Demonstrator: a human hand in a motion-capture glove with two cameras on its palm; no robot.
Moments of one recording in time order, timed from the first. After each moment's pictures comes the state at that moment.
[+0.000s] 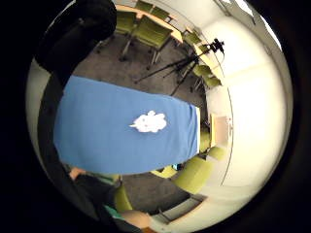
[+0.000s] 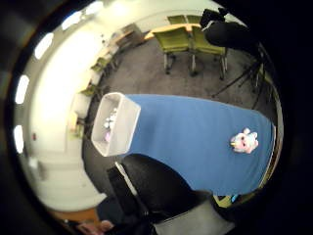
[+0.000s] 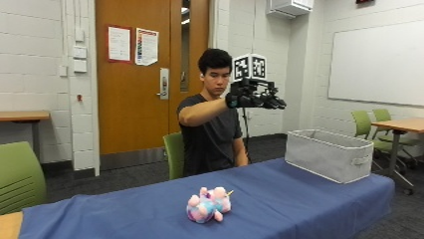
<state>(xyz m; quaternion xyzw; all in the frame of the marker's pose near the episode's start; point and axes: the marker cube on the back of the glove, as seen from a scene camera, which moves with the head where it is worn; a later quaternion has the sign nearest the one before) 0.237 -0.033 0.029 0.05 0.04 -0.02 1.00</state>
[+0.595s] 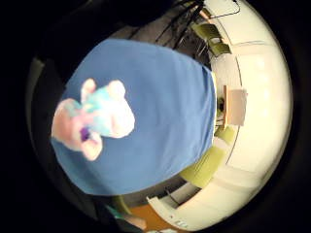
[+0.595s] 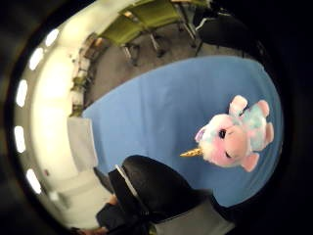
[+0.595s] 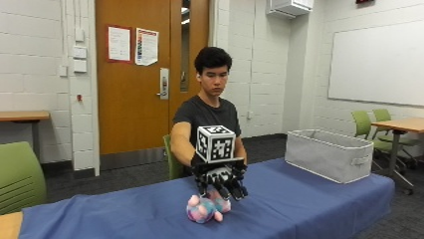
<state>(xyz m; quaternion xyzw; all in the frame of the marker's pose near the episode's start) 0.421 -0.045 0.250 -0.08 0.01 0.10 0.99</state>
